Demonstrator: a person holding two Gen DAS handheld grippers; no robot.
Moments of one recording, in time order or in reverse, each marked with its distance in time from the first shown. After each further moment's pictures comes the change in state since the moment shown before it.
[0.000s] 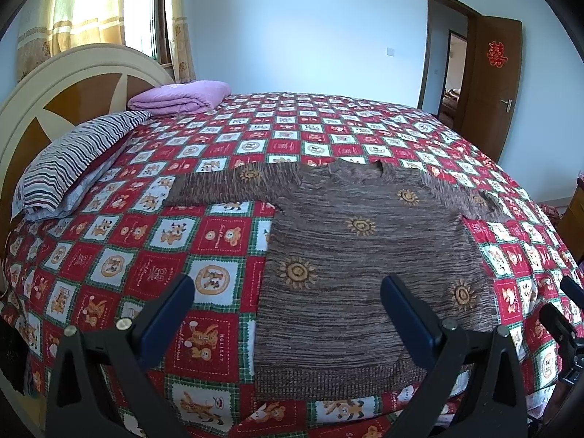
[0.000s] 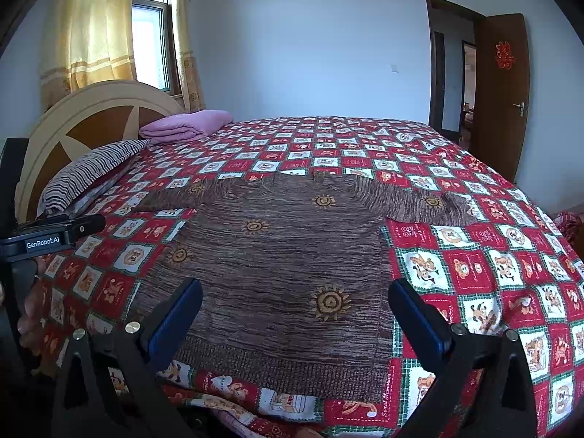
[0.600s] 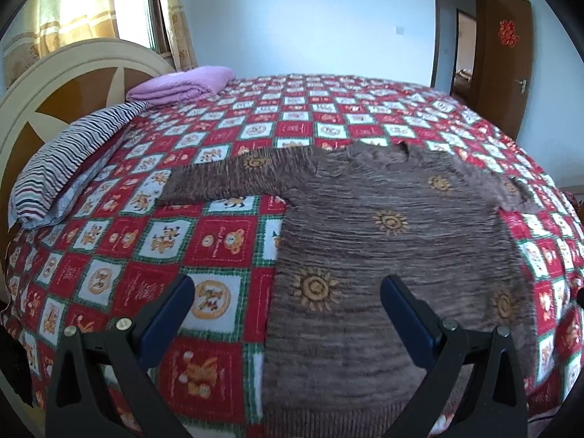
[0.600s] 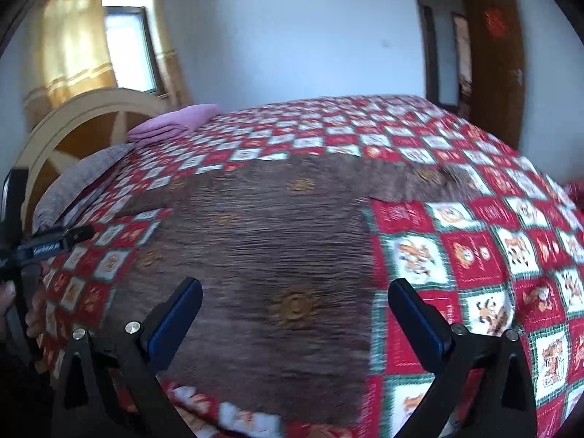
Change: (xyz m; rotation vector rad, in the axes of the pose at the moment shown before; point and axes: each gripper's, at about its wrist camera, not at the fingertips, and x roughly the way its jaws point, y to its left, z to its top) left arm 0.082 -0.003 0.018 0.032 0.089 0.062; right arm 0.065 -0.091 0.001 0.131 0.071 0.002
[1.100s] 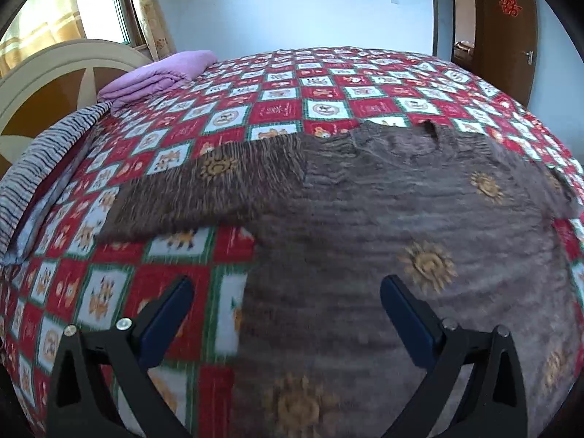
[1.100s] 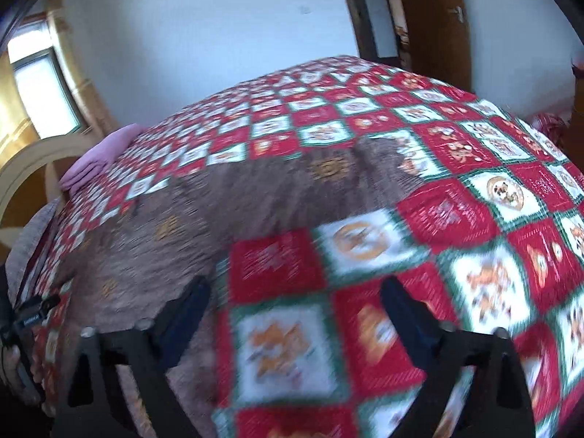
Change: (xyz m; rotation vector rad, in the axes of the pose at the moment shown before) left arm 0.124 -0.035 0.054 0.070 0.078 0.035; right arm 0.119 -0.174 0.072 0.261 0.092 -0.102
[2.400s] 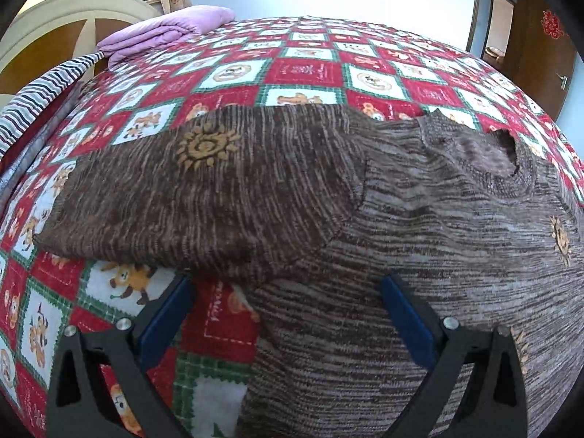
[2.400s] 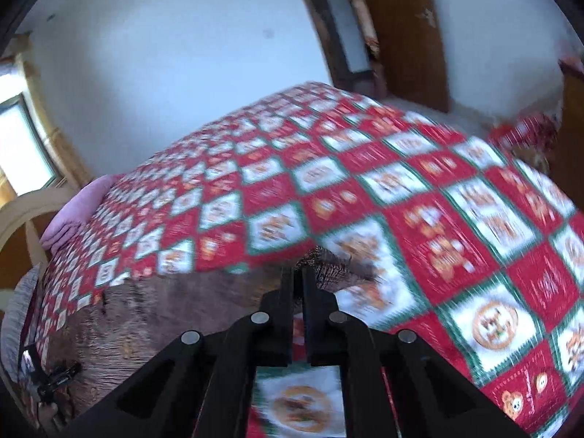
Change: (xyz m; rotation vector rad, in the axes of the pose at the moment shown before) left arm 0.105 0.020 0.032 -0.138 0.122 -0.014; right arm 0.023 -0.011 0.133 0.000 -0.124 -0.028
